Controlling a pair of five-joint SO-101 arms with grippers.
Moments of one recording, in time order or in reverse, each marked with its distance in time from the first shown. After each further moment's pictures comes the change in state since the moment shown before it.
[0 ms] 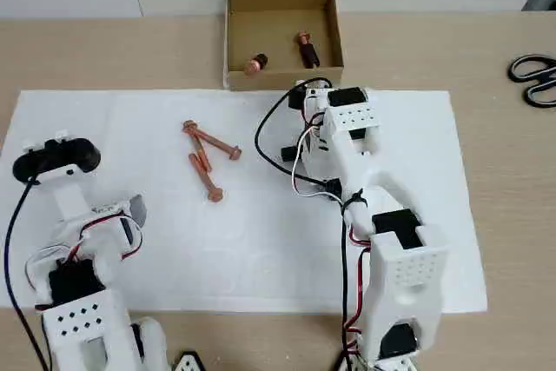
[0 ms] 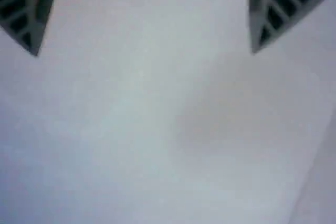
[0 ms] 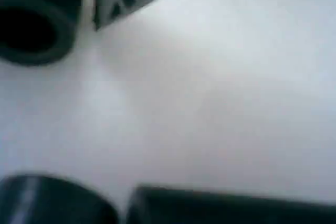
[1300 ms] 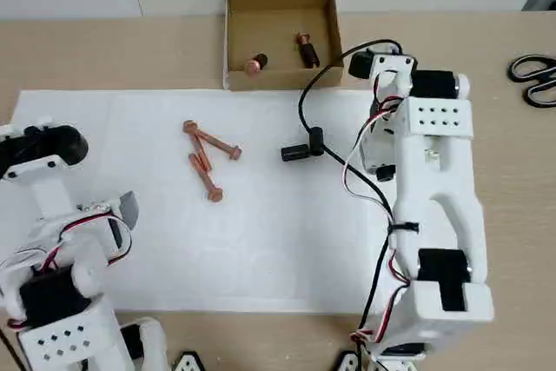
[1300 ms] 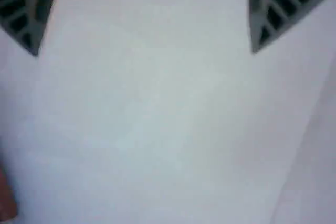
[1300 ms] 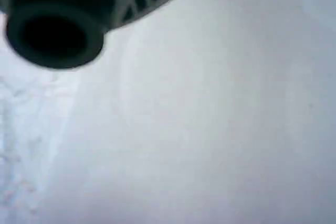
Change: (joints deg) left arm 0.0 0.0 -22.1 21.0 -2.0; right arm 12.9 -22.7 -0.3 11.3 8.5
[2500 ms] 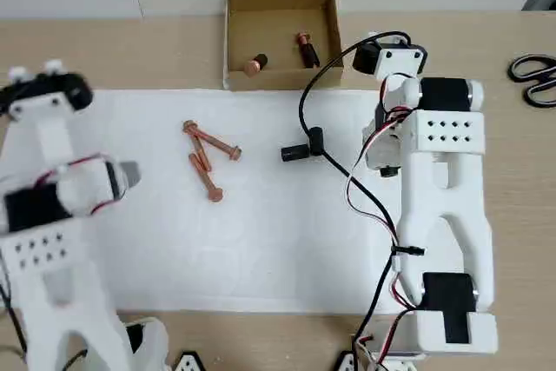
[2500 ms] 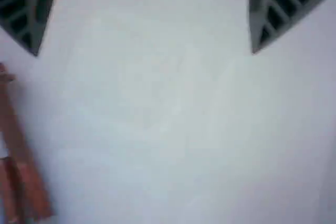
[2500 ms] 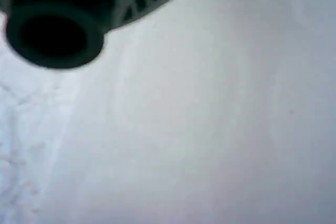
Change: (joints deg) left arm 6.5 31.6 -21.3 0.3 0.1; right arm 0.0 -7.5 2.5 0.2 0.0
